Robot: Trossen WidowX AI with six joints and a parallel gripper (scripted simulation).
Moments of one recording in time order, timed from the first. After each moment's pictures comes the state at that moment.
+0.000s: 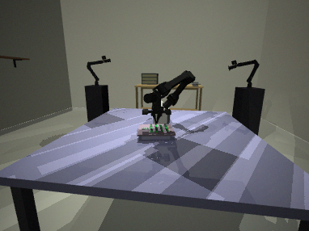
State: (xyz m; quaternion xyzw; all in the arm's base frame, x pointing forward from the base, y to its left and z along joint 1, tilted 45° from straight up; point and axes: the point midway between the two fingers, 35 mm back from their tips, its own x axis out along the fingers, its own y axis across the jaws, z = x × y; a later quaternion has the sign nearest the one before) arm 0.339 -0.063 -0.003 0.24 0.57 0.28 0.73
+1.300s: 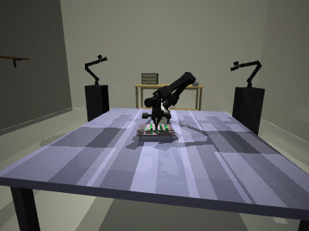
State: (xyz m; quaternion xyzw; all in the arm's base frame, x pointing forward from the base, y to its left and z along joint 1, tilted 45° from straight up) arm 0.342 -0.045 -0.020 0.24 0.57 0.28 0.73
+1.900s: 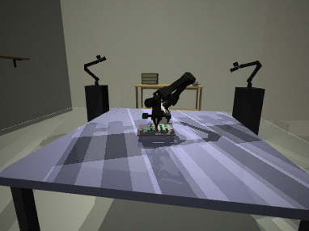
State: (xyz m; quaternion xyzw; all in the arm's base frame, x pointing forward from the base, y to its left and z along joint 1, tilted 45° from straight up) arm 0.343 -0.044 -0.022 0.24 0.57 0.28 0.73
